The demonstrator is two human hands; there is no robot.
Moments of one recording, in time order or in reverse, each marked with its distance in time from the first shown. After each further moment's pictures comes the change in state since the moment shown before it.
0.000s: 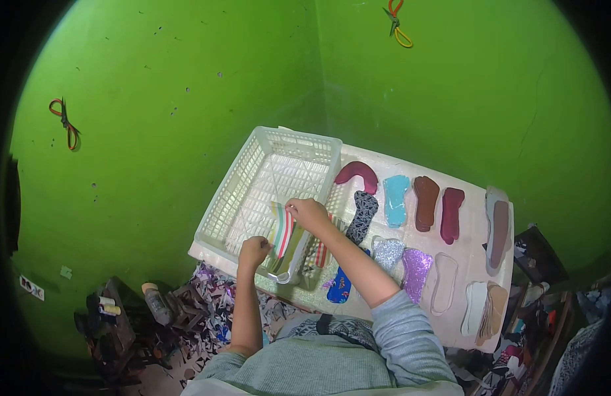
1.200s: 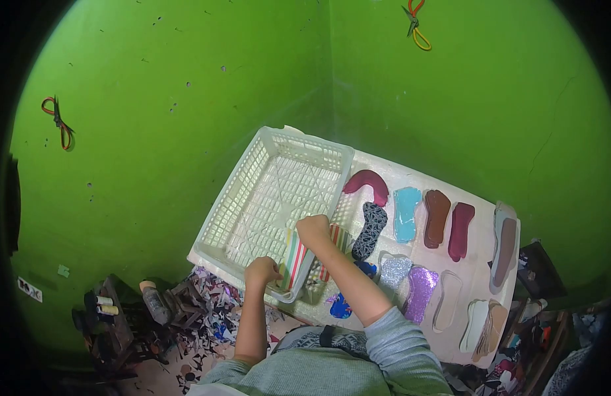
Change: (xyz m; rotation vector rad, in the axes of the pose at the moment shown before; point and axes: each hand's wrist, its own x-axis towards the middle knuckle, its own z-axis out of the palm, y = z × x) left_hand 0.007 0.013 0.000 0.337 -0.496 -0.208; right_hand 0.019 0.004 0.022 -0.699 -0.293 -0.015
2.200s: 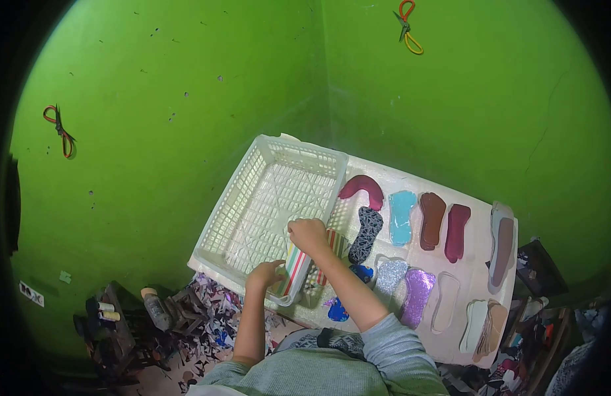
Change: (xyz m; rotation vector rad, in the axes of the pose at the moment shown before) left_hand 0.017 -0.005 0.017 -0.071 -0.012 0.194; right_hand -0.008 0.002 0.002 0.347 0.360 -0.066
